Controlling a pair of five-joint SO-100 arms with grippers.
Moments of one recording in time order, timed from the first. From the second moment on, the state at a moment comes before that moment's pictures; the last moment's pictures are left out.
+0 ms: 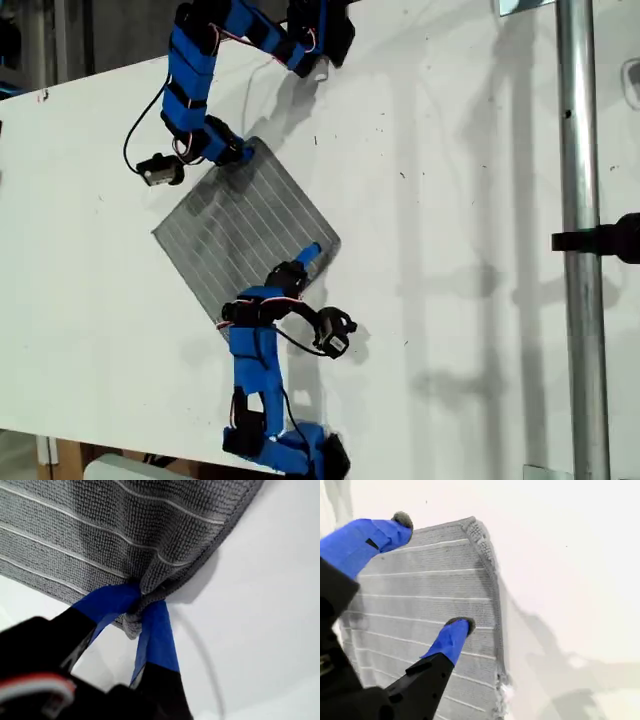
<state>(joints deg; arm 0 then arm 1) -8.4 55.6 52.7 77.5 -62.4 48.4 81.7 110.7 60.4 14.3</state>
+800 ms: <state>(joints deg) -8.4 49.9 51.5 72.0 -67.0 46.4 80.9 109.5 61.0 14.7</state>
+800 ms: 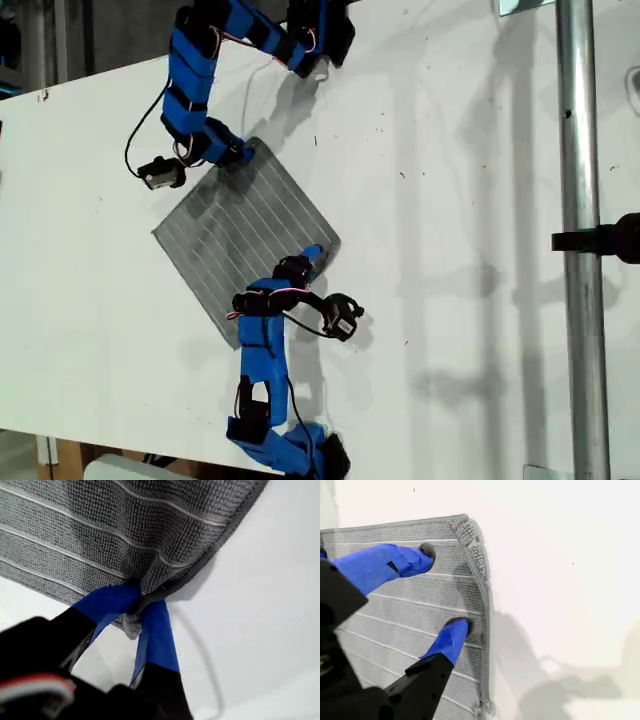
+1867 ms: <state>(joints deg) -7.4 54.4 51.5 71.6 -65.7 41.5 80.0 108.2 62.0 18.4</state>
